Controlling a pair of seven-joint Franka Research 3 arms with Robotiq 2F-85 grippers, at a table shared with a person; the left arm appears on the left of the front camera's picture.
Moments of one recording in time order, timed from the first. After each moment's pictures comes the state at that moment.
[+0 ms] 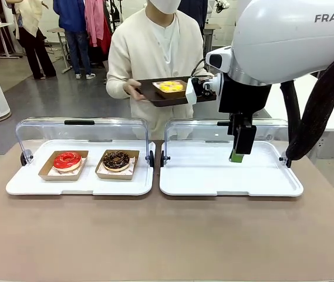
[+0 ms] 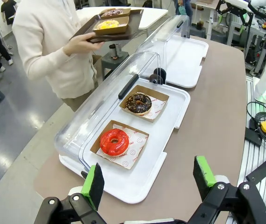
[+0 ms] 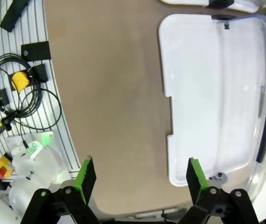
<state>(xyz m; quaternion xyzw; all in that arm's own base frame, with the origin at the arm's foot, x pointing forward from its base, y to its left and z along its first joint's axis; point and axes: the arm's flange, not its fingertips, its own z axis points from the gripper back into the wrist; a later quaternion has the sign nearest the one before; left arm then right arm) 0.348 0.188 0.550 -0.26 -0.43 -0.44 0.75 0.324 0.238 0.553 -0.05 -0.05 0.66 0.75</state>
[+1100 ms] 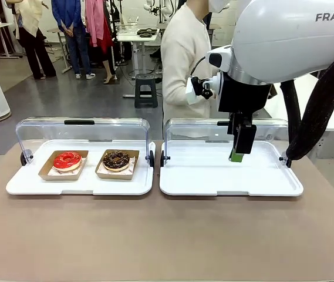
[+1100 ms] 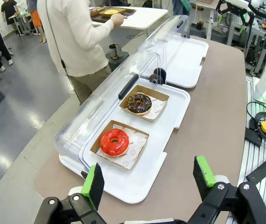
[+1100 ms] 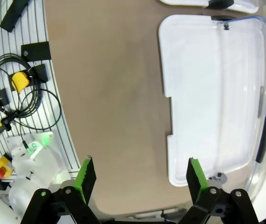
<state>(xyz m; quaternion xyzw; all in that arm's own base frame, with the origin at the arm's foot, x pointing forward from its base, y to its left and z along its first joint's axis) 0.348 0.188 0.550 -0.26 -0.43 -0.44 0.75 0.323 0.238 0.553 -0.05 -0.05 0.66 0.75</state>
